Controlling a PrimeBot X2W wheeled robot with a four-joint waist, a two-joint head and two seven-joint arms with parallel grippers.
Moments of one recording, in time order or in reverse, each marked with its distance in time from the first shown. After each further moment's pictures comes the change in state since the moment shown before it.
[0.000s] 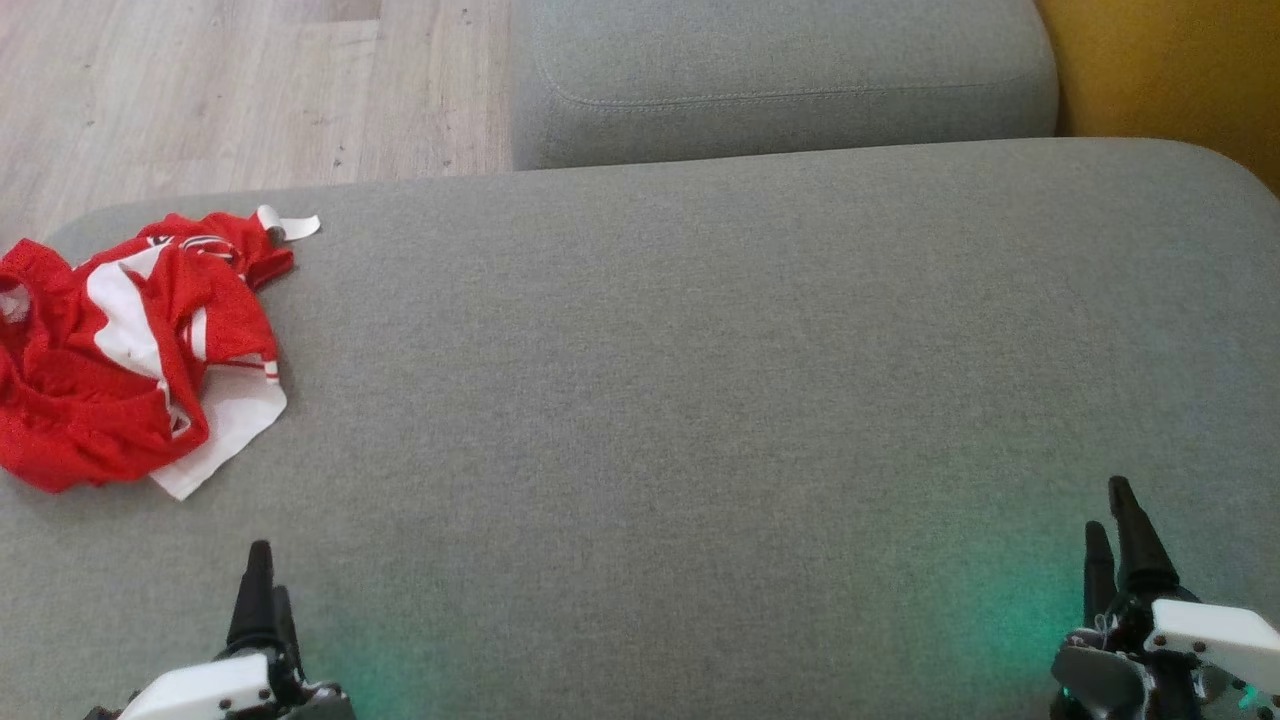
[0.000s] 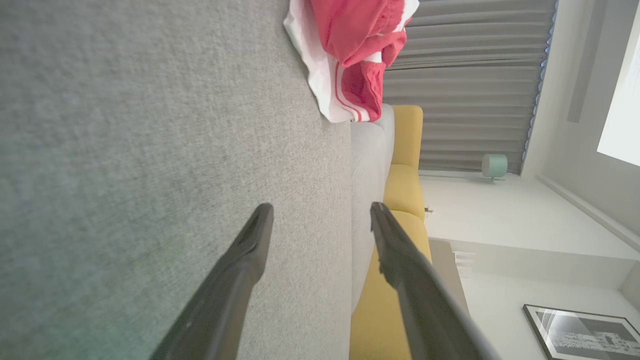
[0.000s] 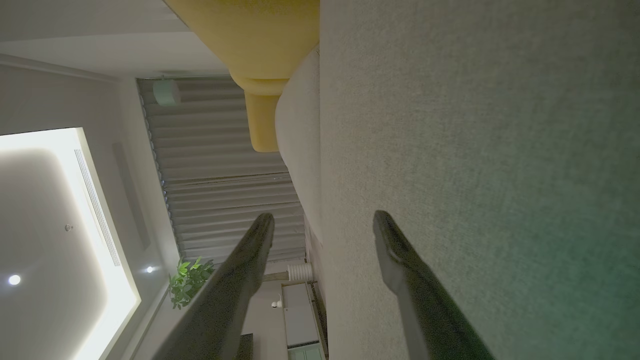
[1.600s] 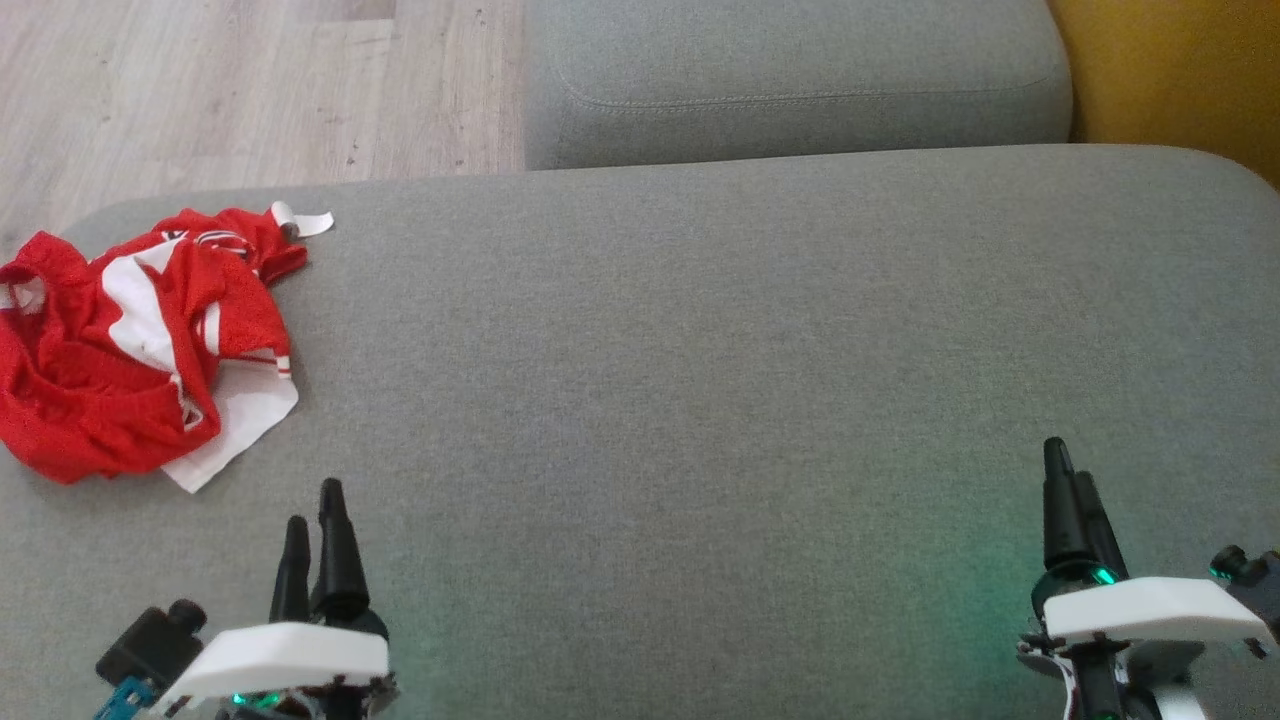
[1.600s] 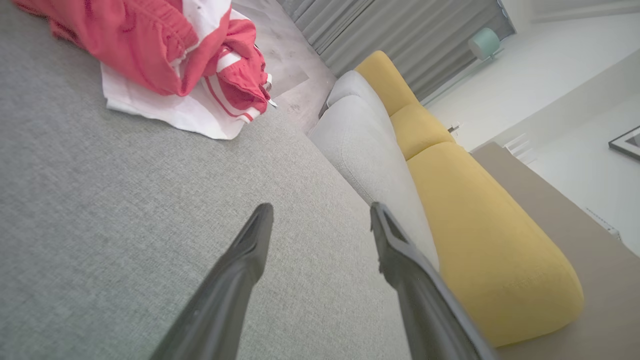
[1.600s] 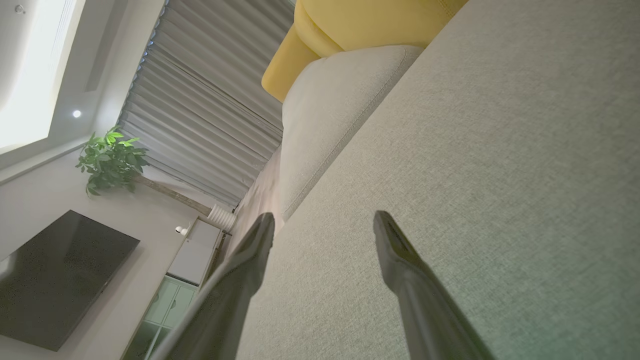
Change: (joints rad) left arm 0.020 0.001 -0.128 -0.156 0.645 0.055 -0.138; right arm 0.025 0.000 0.105 -0.122 -0.644 0.000 -0.139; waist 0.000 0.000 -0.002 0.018
